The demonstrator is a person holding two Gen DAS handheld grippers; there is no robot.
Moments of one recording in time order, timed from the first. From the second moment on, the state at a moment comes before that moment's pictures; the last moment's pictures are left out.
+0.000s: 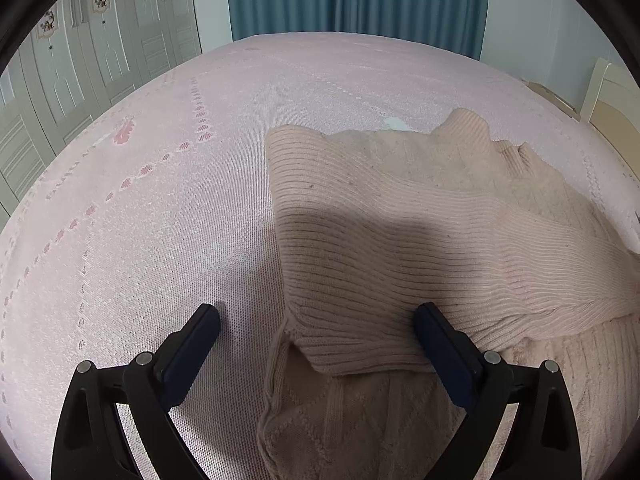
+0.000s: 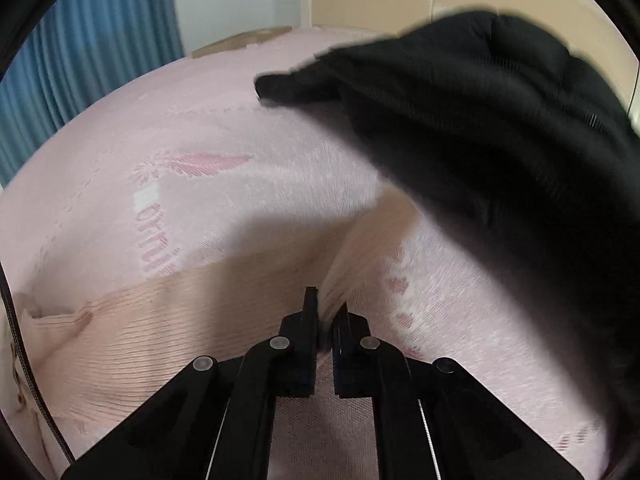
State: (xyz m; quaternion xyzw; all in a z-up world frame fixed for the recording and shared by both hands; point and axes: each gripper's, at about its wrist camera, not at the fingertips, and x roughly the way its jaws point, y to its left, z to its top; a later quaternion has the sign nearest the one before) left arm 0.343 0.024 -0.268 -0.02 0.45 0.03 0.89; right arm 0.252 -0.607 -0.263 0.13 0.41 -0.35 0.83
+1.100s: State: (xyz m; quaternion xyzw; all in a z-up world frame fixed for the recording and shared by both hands) left arm 0.242 0.191 -0.225 -0.13 0.46 0.04 0.88; right arm 0.366 -0.092 -0.115 0.02 0.41 0.12 0.90
